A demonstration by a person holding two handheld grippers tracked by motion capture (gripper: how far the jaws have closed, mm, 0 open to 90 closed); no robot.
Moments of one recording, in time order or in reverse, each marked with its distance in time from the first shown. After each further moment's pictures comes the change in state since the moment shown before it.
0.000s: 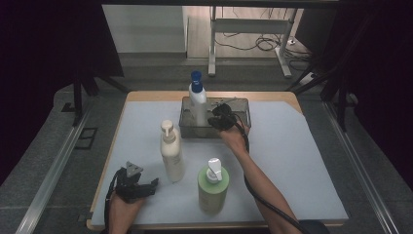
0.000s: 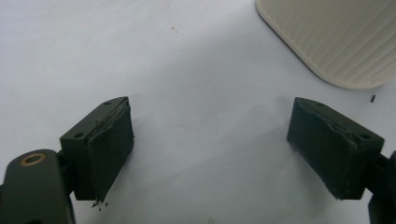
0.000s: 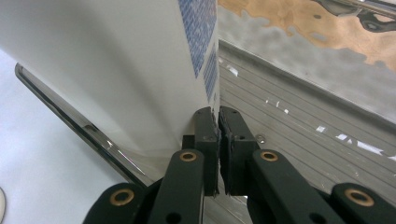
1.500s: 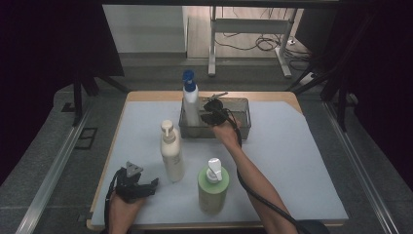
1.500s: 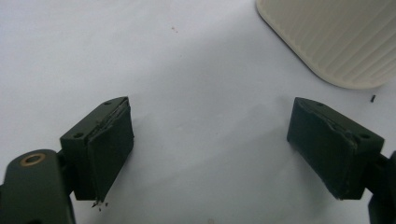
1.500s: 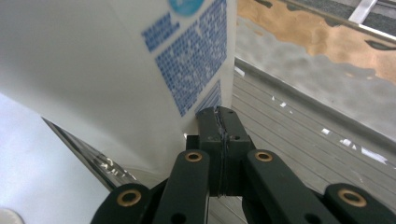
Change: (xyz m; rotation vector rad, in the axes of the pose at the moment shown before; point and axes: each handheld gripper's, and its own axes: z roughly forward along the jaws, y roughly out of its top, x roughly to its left) left arm 0.000 0.000 0.000 -0.001 0.001 0.000; right arm 0.016 0.024 0.012 0.015 0.023 -0.001
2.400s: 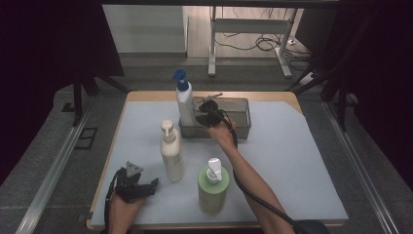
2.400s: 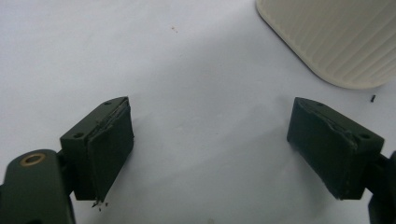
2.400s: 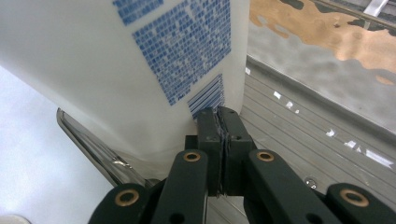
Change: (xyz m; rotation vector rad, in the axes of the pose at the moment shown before) left arm 0.000 0.000 0.000 0.000 0.000 0.000; right arm 0.013 0.002 0.009 0.006 0.019 -0.004
